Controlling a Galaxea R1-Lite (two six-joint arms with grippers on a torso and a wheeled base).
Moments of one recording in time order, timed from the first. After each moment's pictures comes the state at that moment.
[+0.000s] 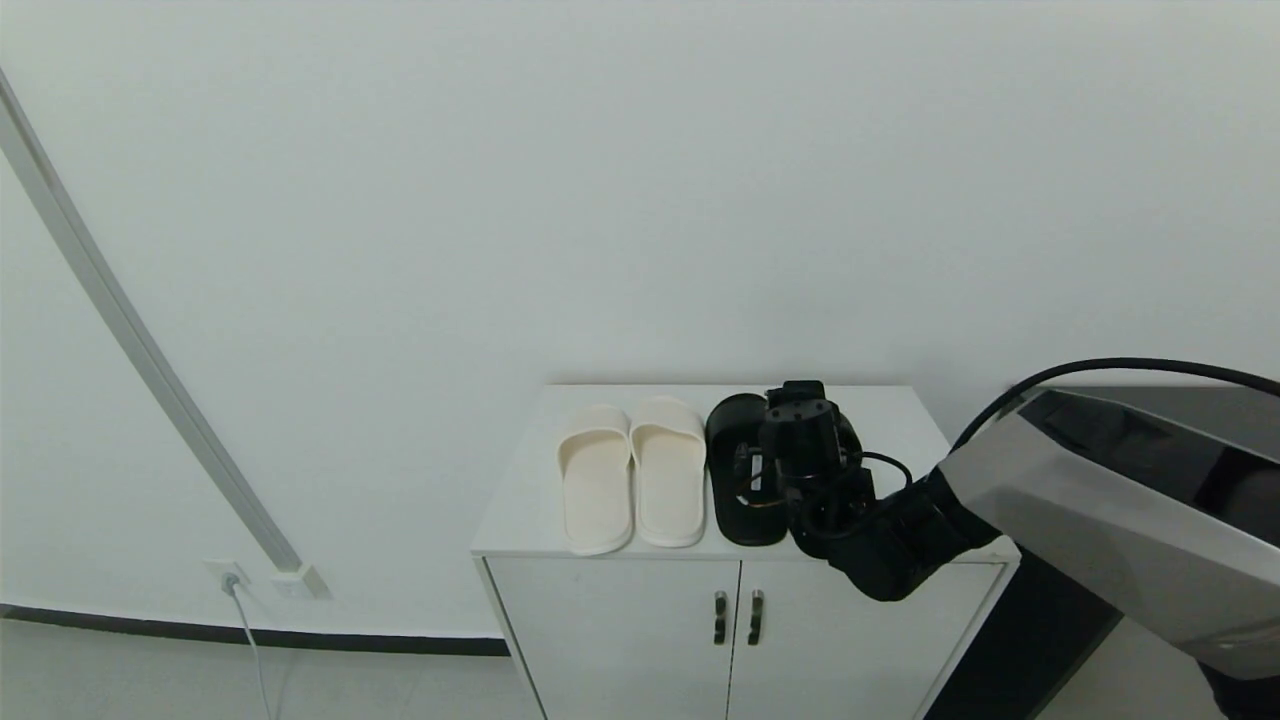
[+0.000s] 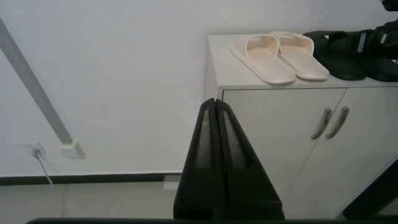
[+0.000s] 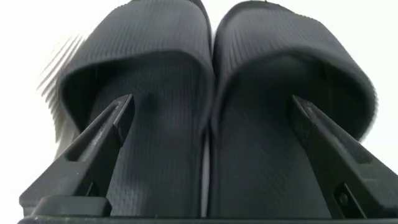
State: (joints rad) left arm 0.00 0.00 0.00 0.00 -0.02 0.00; right arm 0.63 2.35 -1.30 -0.72 -0.62 0.24
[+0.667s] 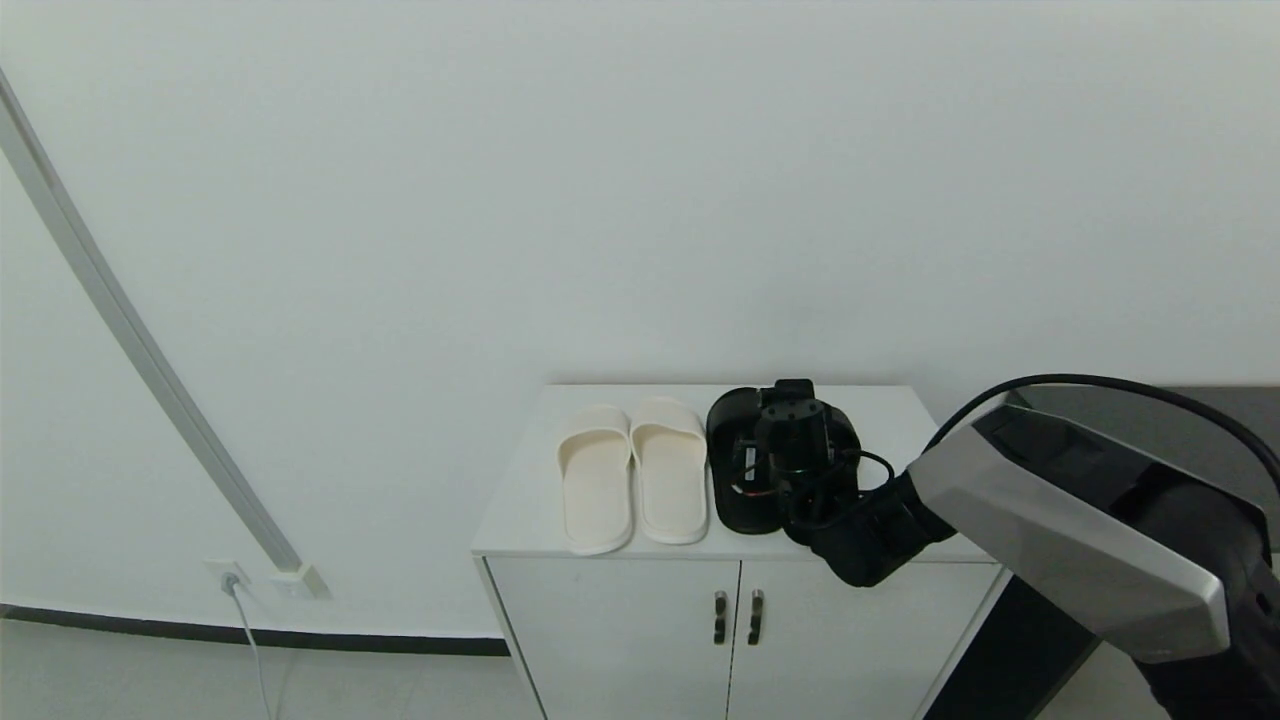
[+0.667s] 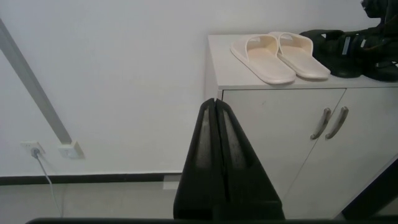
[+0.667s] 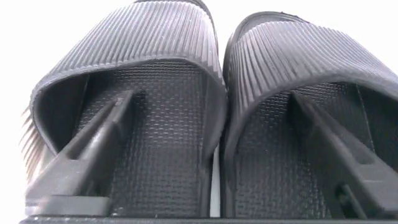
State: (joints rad) left arm 0.00 0.00 0.00 0.00 -0.02 0.00; right arm 0.59 2.47 -1.45 -0.76 -0.59 0.19
